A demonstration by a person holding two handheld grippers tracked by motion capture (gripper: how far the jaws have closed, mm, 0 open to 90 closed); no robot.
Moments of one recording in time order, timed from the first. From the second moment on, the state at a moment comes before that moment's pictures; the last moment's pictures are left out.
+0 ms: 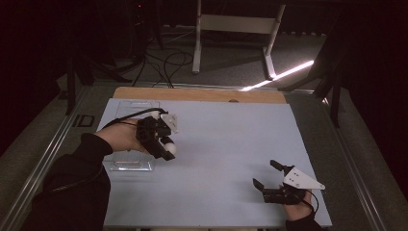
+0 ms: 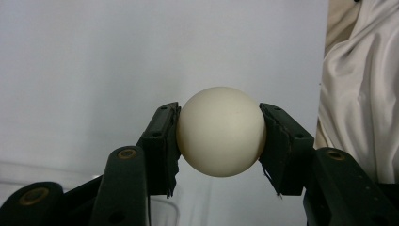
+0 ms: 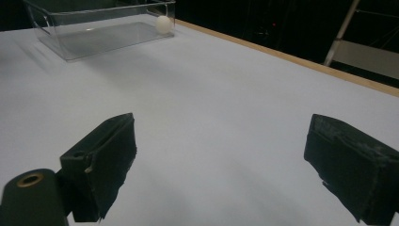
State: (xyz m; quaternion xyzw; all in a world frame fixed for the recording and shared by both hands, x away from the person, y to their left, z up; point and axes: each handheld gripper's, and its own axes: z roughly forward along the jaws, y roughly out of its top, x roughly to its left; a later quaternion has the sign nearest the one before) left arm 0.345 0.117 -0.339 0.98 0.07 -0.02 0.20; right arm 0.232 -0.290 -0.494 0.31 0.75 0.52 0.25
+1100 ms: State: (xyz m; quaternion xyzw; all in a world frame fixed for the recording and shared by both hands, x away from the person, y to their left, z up) left arm 0.354 0.164 -0.328 0.97 0.12 0.00 0.20; right arm 0.232 -0.291 -0.494 0.32 0.75 0.52 0.26
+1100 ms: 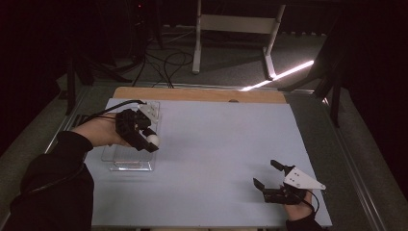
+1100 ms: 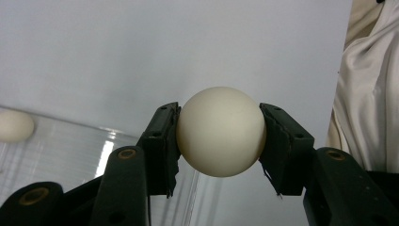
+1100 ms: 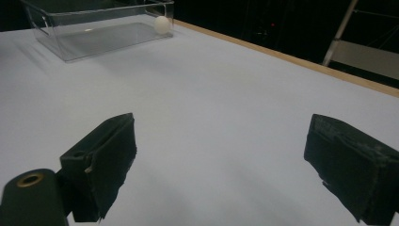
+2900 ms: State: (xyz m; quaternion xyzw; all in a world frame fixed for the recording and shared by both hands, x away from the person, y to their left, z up) left arm 0.388 0.198 -0.415 0.97 0.17 0.03 0.18; right arm 0.232 -0.291 -0.495 0.32 0.75 0.52 0.25
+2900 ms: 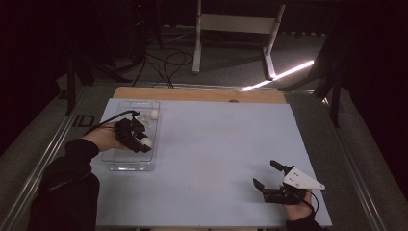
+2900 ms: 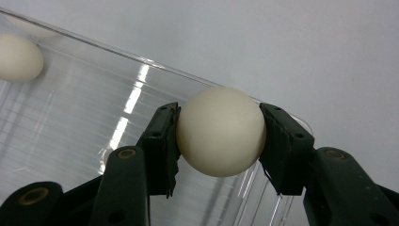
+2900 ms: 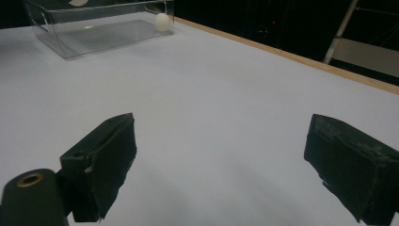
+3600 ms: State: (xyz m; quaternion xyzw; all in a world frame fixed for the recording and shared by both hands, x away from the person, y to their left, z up) left arm 0.394 0.194 -0.430 0.97 0.18 0.04 0.16; right arm 0.232 -0.292 -0.495 0.32 0.75 0.52 0.25
